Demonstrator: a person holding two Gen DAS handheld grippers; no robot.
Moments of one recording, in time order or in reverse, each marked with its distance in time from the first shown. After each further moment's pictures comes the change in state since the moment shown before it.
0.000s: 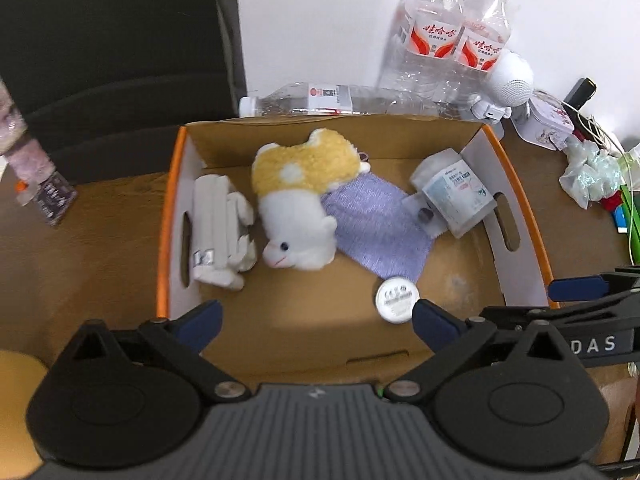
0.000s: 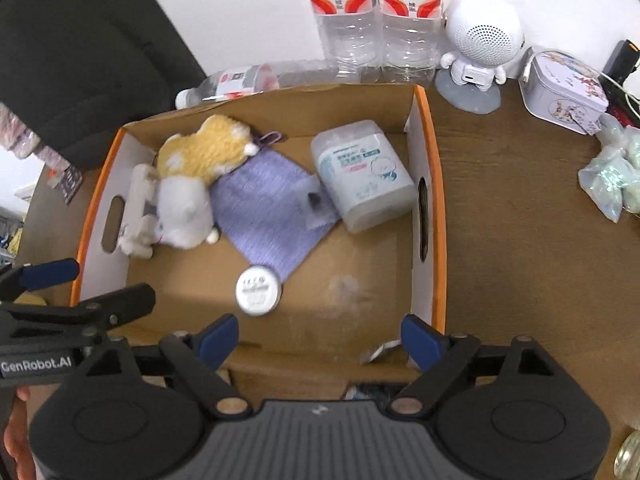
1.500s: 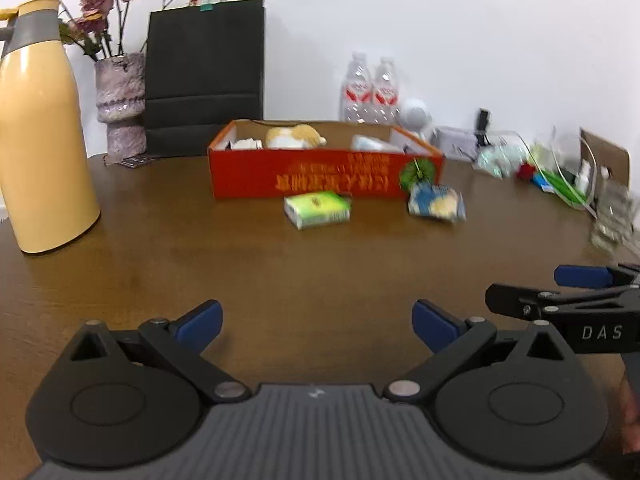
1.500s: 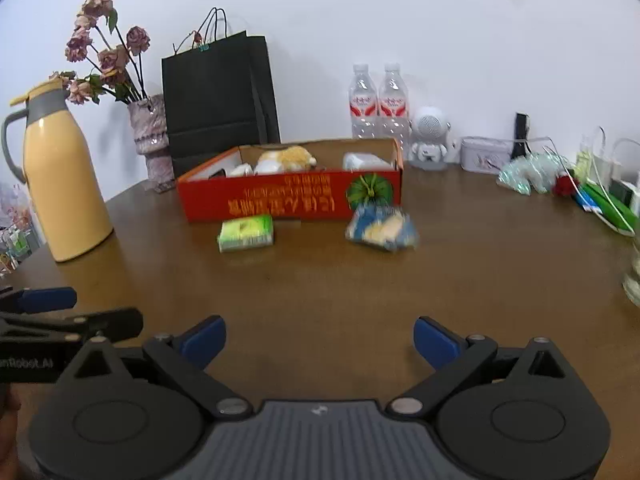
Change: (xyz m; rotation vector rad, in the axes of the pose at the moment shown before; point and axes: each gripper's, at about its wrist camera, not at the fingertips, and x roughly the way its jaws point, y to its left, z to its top) left arm -0.051 -0.041 -0.385 0.037 -0.612 0.025; right arm -0.018 -0.015 -0.382 -0.164 -0.729 0.001
